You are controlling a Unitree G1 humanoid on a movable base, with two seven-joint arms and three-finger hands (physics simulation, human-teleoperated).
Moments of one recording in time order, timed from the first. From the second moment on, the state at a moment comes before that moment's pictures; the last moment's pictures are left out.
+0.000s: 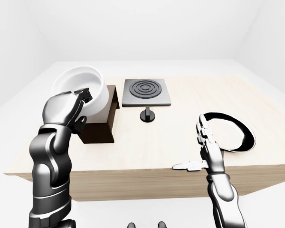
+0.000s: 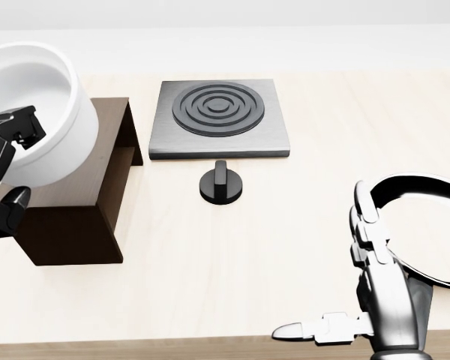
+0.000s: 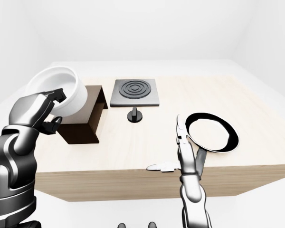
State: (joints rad) left arm -0.35 0.33 0.22 -0.31 1.09 0.09 -0.47; right arm 0.20 -0.01 -0.06 -0.30 -0.15 -0.09 0.08
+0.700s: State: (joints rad) left arm -0.44 0.34 0.19 -0.21 1.12 0.09 -0.46; right arm 0.20 -0.01 -0.05 -0.28 -0.16 -0.09 0.08
